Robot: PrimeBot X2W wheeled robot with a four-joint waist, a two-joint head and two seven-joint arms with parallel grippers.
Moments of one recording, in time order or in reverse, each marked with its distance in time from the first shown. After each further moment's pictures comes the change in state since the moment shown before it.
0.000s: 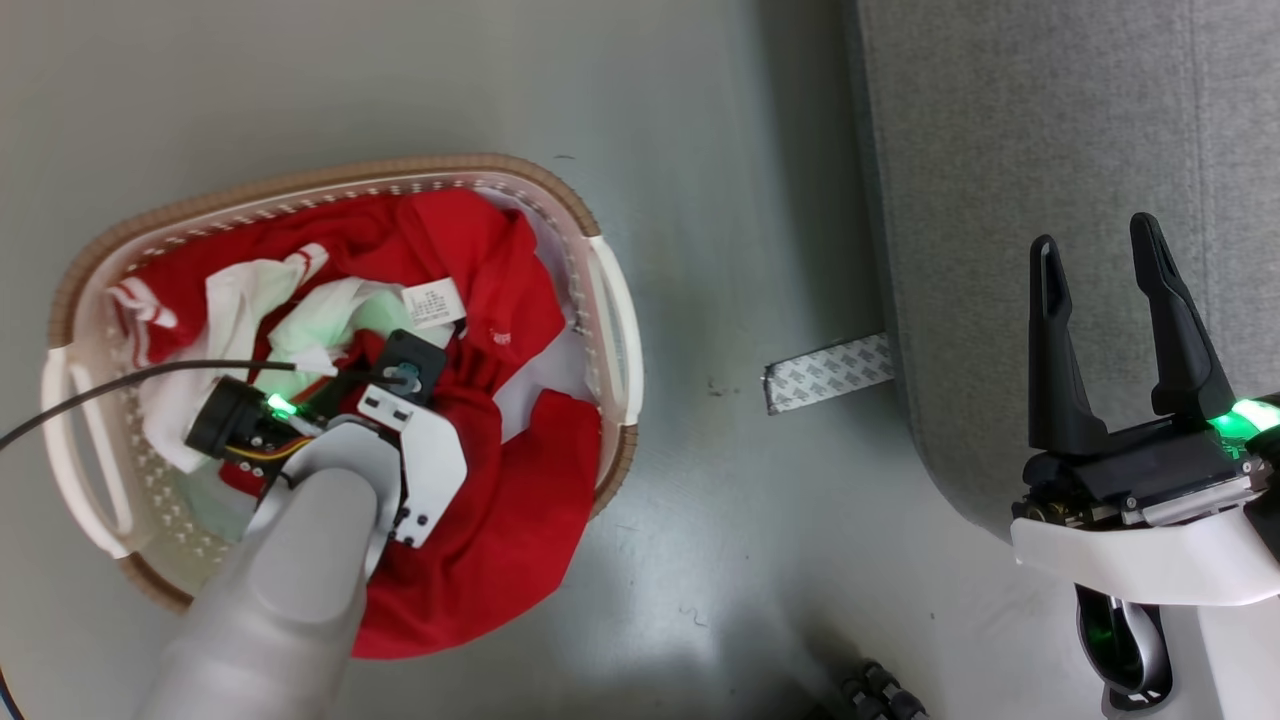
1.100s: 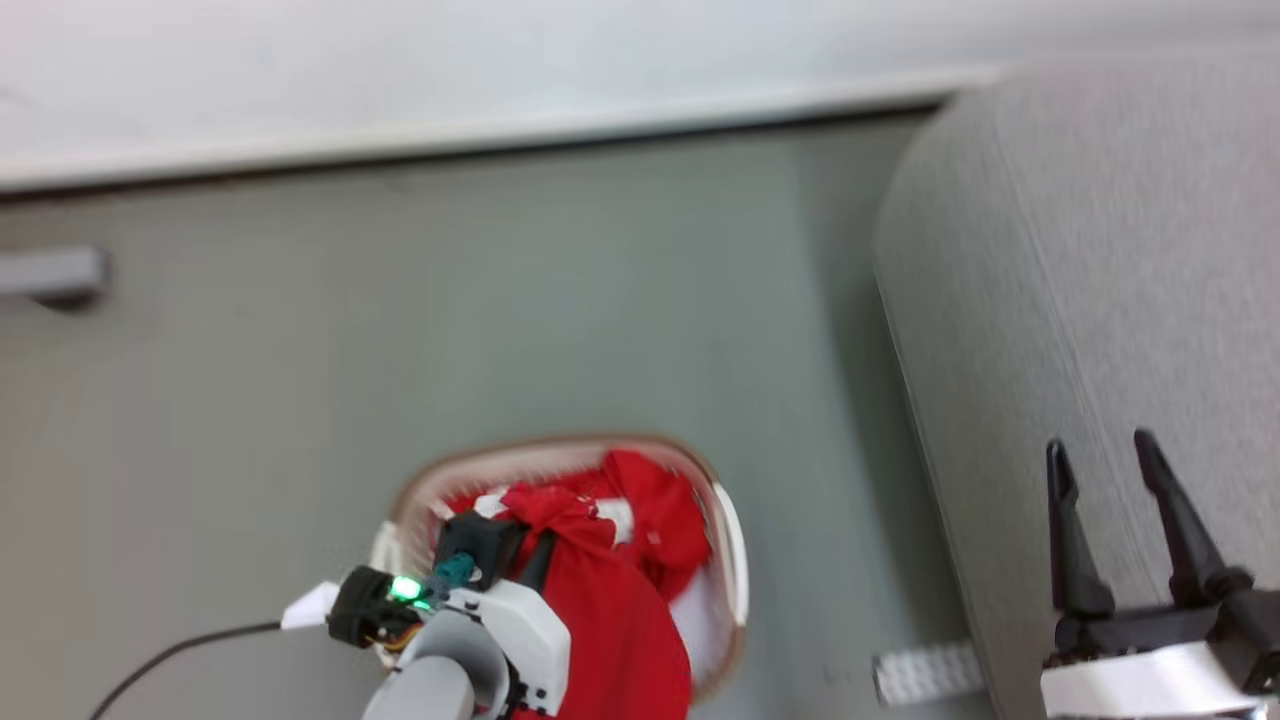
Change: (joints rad) left arm 0.355 -0.123 0.003 -0.230 -0.287 0.009 -0.290; right arm 0.231 0.002 -0.120 0.150 -0.128 0.000 0.000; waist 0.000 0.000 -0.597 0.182
